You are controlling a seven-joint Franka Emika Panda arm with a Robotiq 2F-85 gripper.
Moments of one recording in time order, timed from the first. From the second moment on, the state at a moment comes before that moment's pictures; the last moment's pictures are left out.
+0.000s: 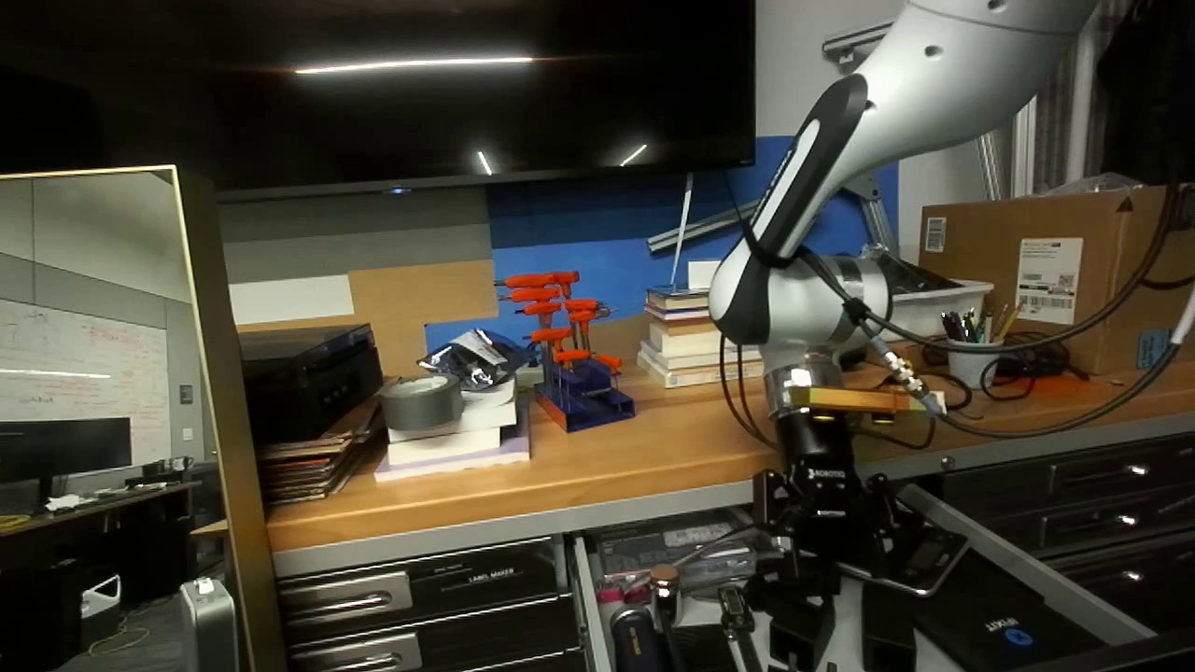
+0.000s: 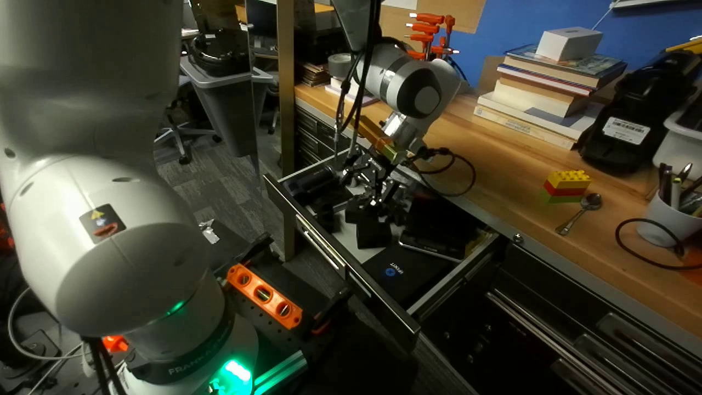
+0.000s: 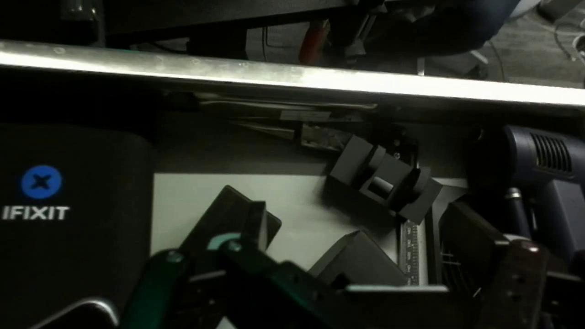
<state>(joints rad) -0.07 0.40 -0.02 -2.15 0.25 1.93 -0.04</state>
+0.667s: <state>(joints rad) -0.08 0.23 -0.12 -2.32 0.22 2.22 0.28</state>
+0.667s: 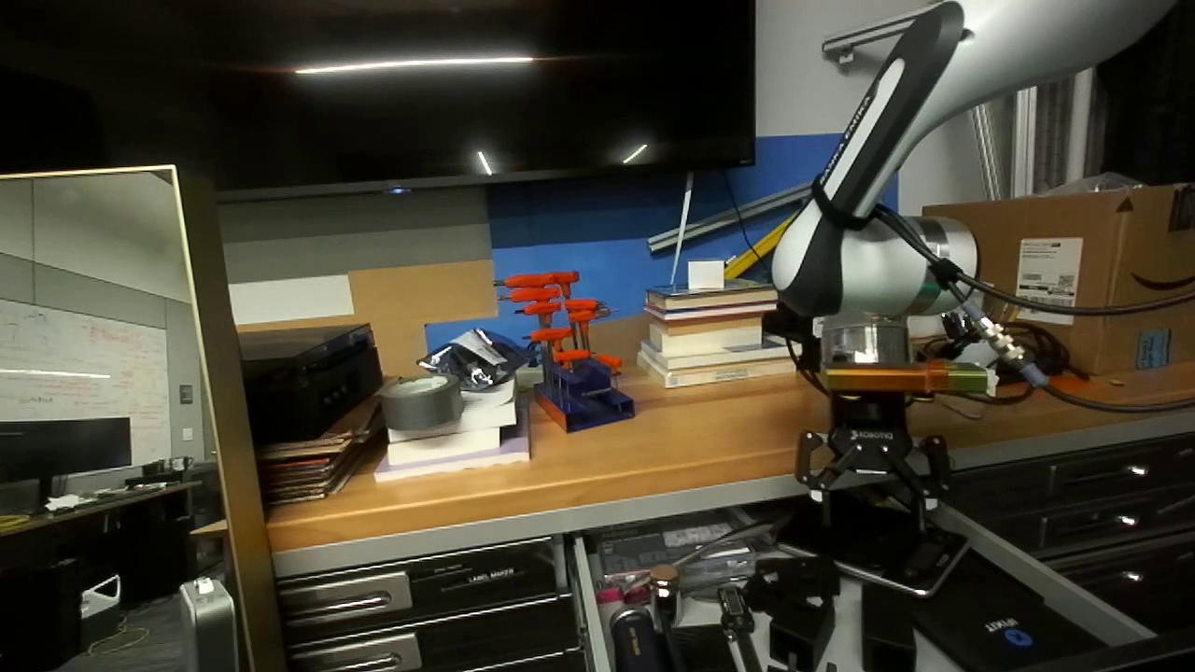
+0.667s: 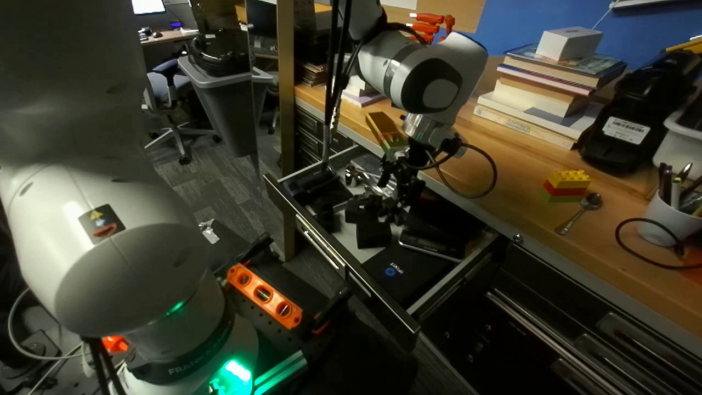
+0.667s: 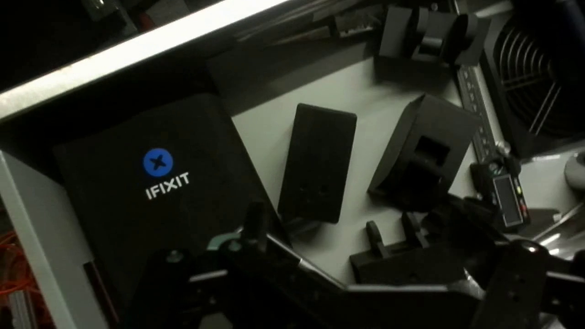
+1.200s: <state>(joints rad) -0.05 0.20 -0.13 -2.44 0.22 2.48 0.68</state>
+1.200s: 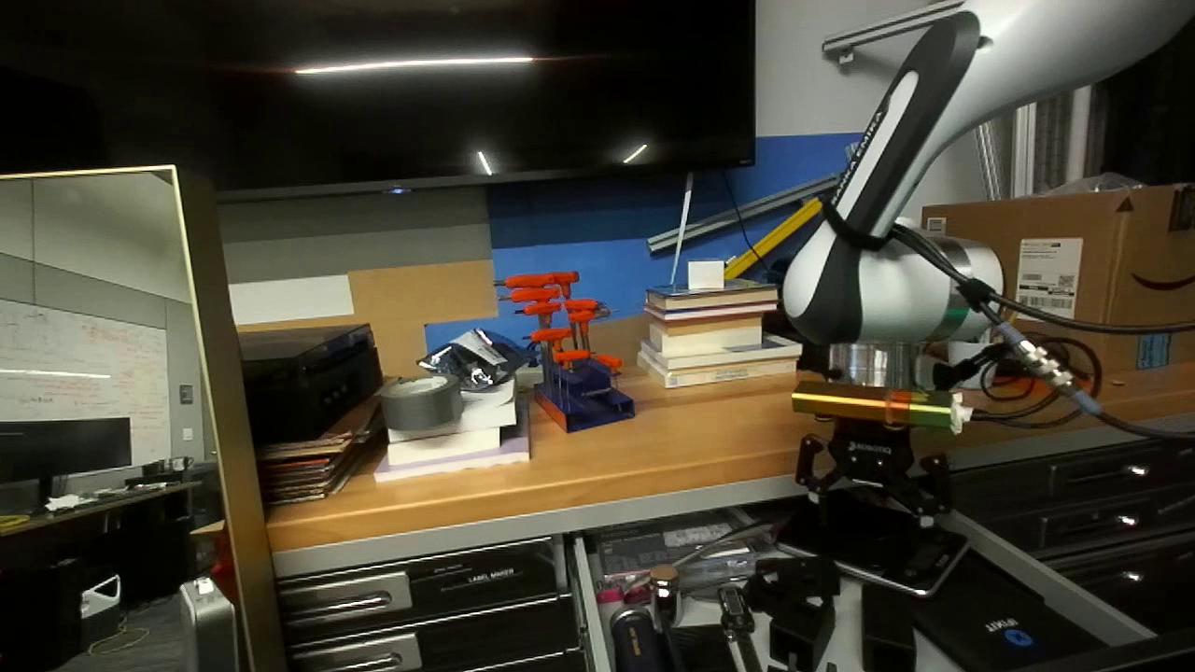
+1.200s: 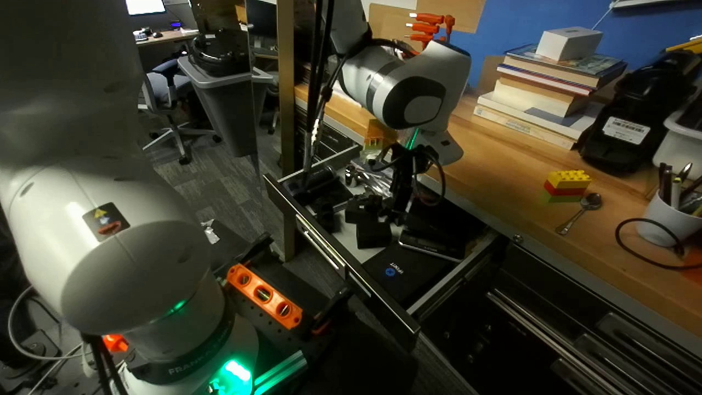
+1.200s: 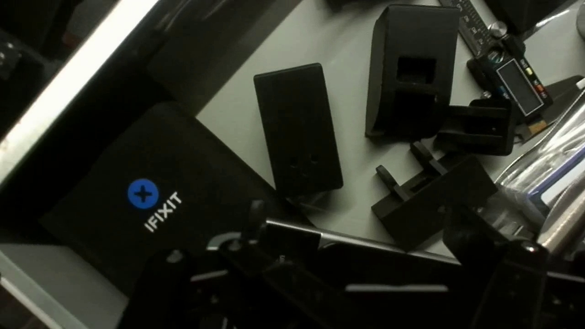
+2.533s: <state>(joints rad) 0.11 0.02 -0.23 -2.75 -0.20 2.46 1.85</state>
